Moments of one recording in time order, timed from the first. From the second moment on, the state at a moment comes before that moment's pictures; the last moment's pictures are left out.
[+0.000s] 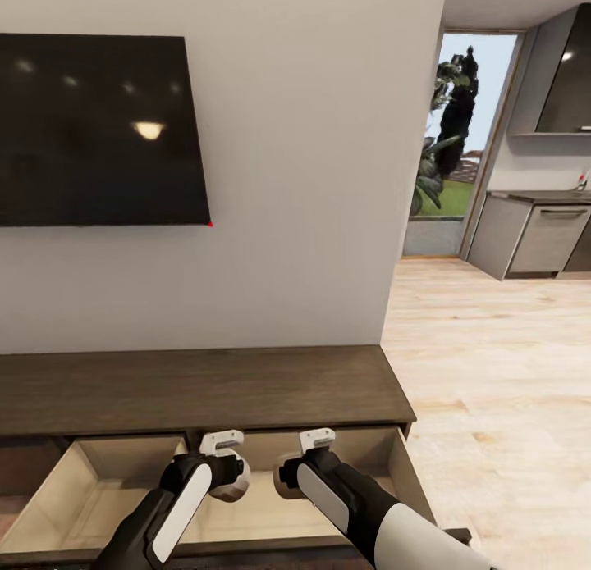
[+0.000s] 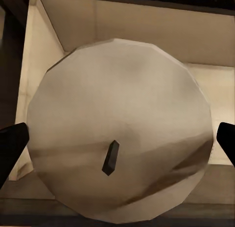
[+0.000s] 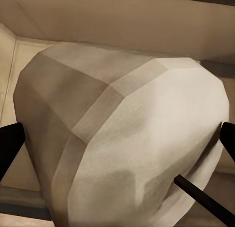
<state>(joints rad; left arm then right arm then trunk) -0.37 0.01 -0.28 -1.12 0.57 0.75 0.46 -0.66 0.17 0.85 -0.65 -0.85 0.53 -0.53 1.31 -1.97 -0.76</state>
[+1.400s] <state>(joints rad) -0.37 0.01 -0.29 -1.10 0.54 0.68 0.46 -0.66 0.17 0.85 -0.65 -0.86 0.47 -0.53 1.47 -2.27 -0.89</state>
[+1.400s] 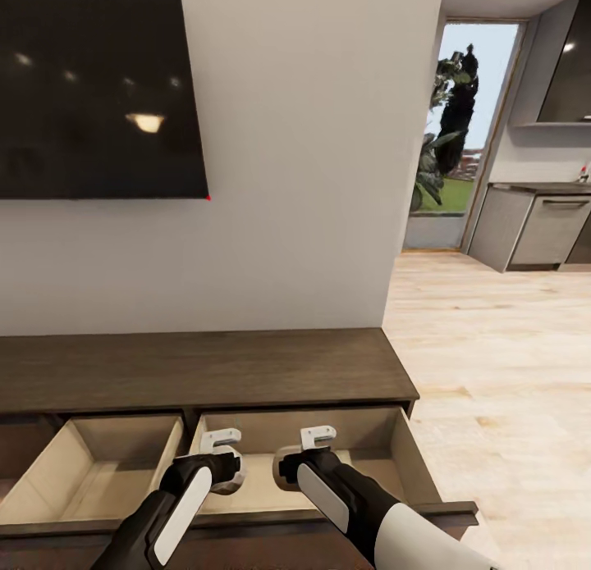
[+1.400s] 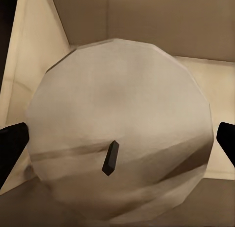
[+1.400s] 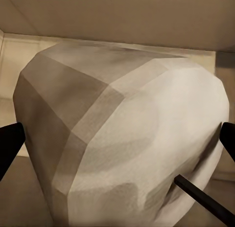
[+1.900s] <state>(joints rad) -0.37 0.01 -0.29 -1.10 0.54 0.68 0.46 -0.66 0.17 0.85 -0.65 -0.86 0.47 -0.53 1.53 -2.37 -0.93</state>
